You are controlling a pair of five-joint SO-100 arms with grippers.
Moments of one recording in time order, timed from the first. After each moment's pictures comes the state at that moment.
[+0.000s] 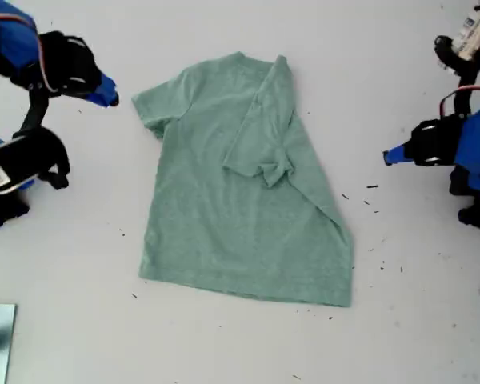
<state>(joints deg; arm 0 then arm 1) -34.5 122.4 104.6 86.6 25.6 24.0 181.0 155.2 83.8 -25.0</state>
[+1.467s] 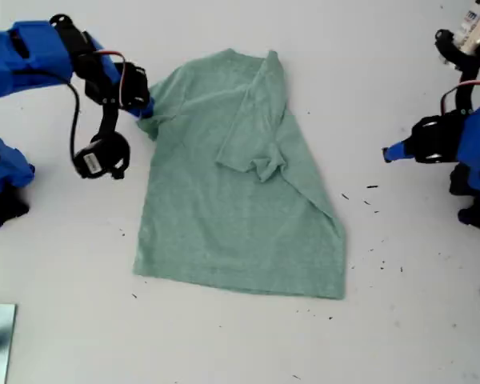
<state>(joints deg) -40.5 97.6 120.8 54.0 34.0 24.3 182.8 154.0 83.9 -25.6</state>
